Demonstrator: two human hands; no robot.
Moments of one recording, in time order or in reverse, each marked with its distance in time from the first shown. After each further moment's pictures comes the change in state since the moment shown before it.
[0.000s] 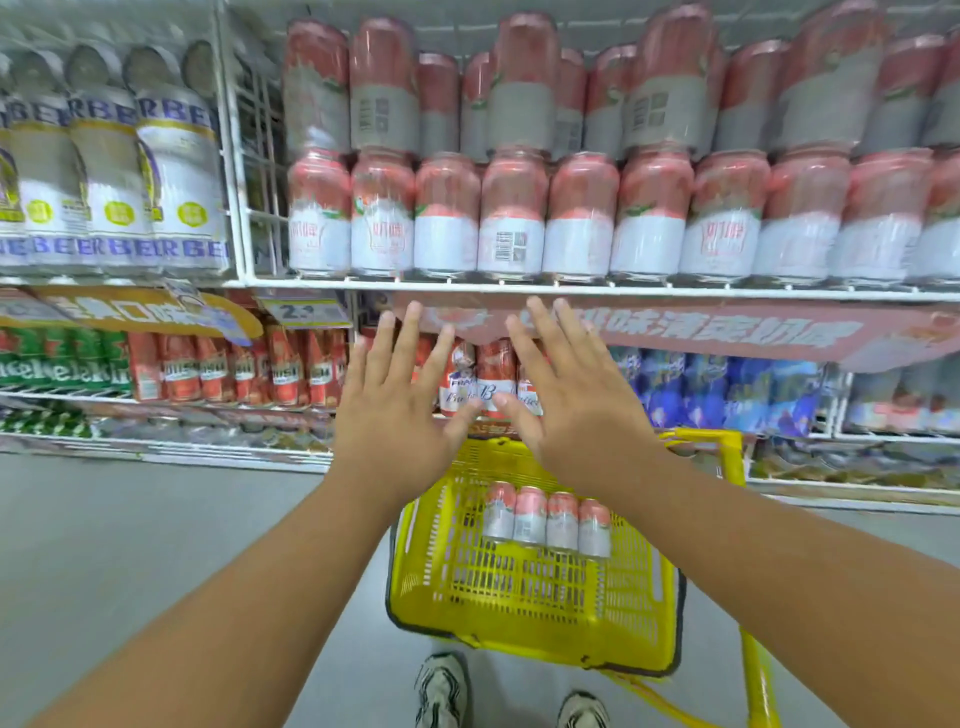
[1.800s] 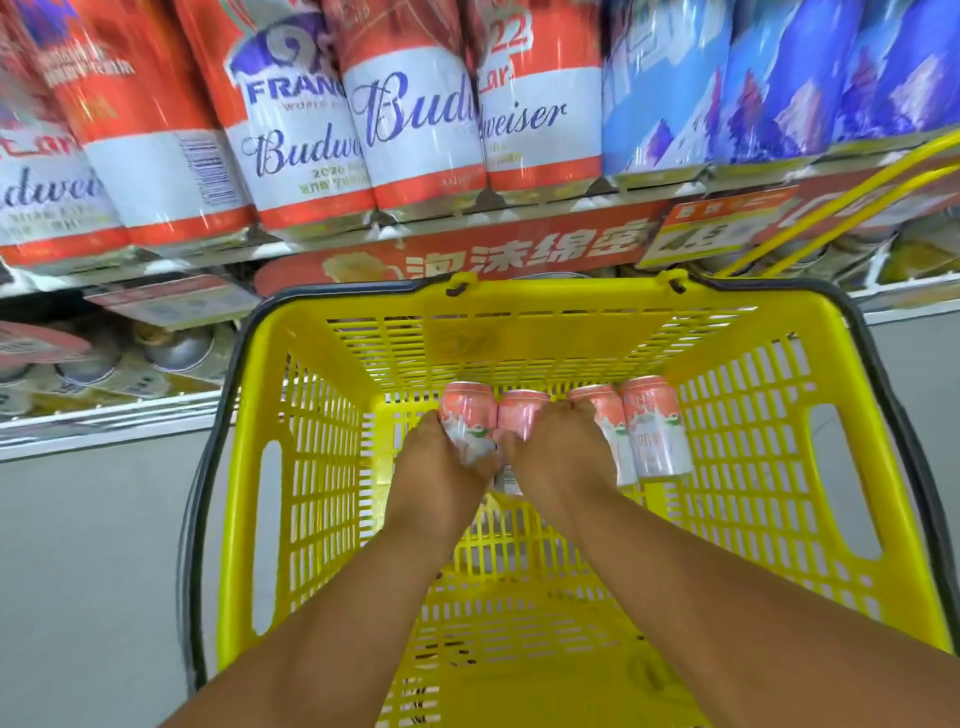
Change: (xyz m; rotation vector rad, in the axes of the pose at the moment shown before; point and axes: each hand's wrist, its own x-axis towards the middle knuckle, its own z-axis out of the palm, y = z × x) left_hand -0.109 0.044 0.468 -0.913 -0.600 -0.583; right_hand -0.098 0.024 0.458 0.296 -0.562 0.966
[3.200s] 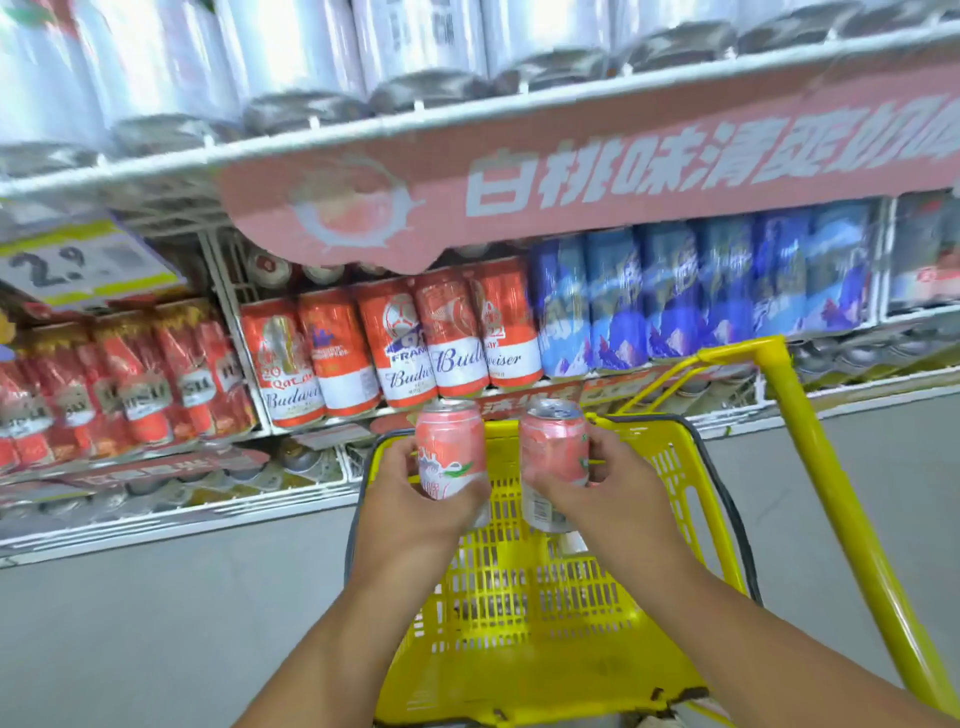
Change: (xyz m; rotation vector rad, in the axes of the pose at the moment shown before) left_hand -0.153 0.179 -0.163 -0.240 0.160 0.144; right_hand -0.156 -0.011 -0.203 0.920 0.199 -0.228
